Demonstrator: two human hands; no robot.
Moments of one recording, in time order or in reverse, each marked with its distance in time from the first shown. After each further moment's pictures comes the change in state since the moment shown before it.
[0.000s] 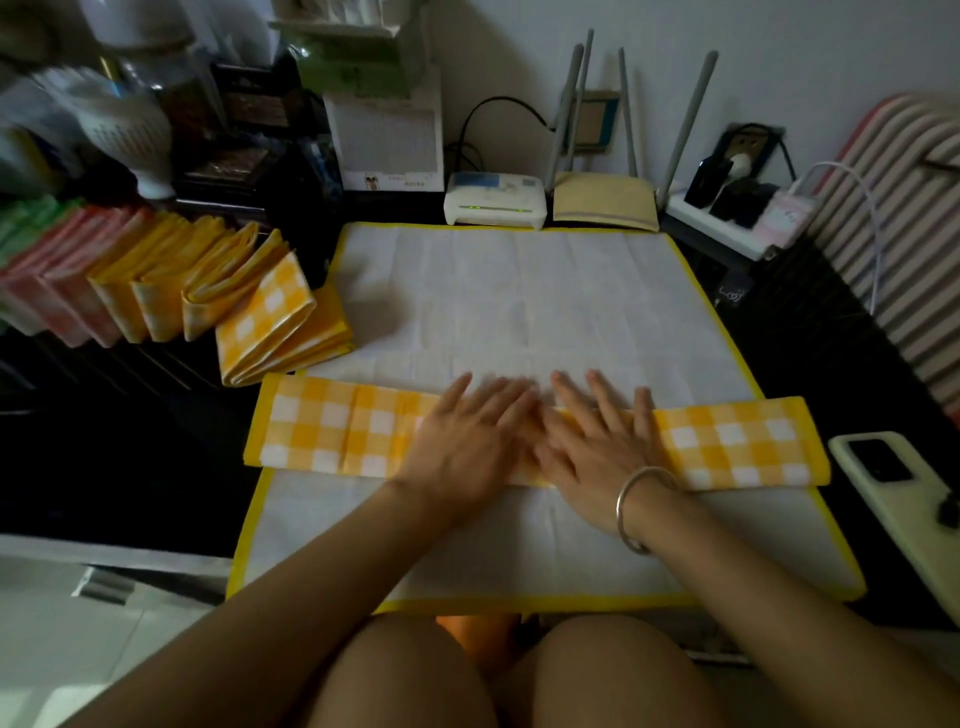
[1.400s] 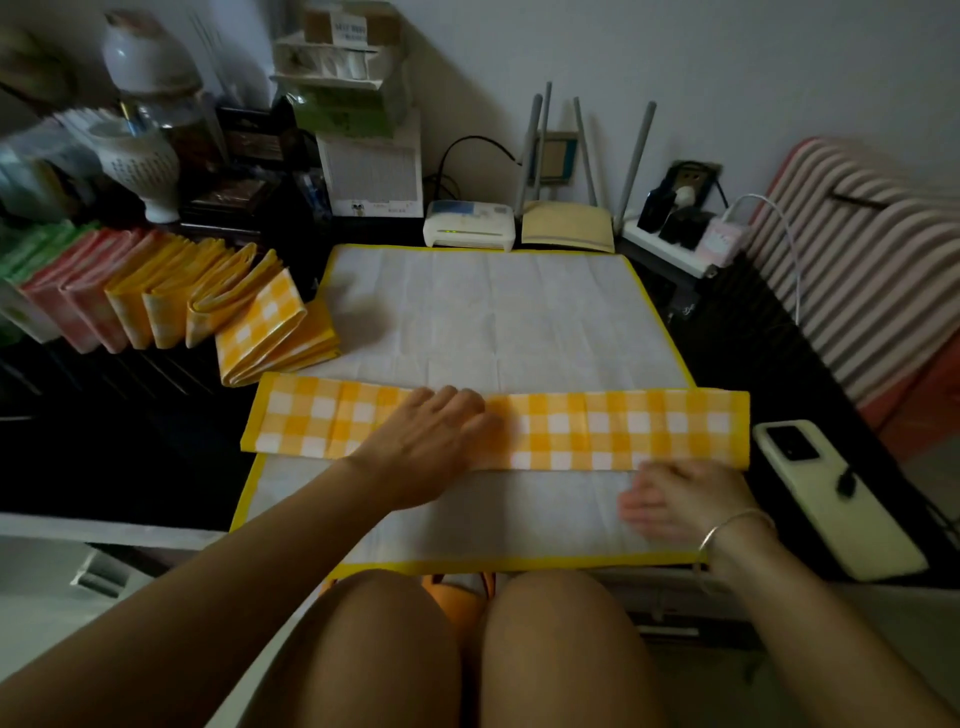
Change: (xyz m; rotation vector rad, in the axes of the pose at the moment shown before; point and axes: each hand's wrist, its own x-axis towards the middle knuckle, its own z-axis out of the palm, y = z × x) left_hand -0.012 0.005 -0.051 0.064 -0.213 0.149; right_hand -0.099 0.051 -0.035 1.369 0.111 0.750
